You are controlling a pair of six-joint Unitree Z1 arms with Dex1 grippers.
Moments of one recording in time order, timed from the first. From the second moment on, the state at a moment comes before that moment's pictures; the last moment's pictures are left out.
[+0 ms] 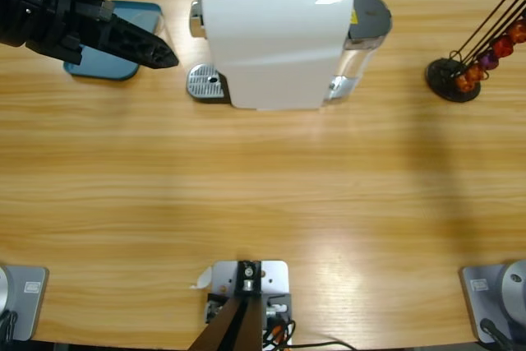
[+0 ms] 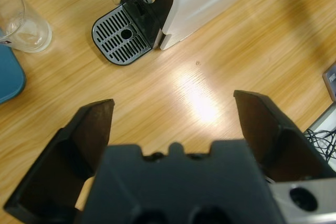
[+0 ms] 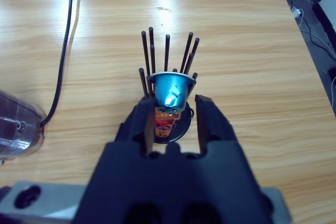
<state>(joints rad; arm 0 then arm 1) -0.75 1.55 -1.37 0.78 -0.11 -0.26 0.16 1.22 -0.73 0.17 -0.26 0.08</state>
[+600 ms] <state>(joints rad) -0.75 1.55 -1.34 0.78 -0.11 -0.26 0.16 1.22 -0.73 0.17 -0.25 0.07</state>
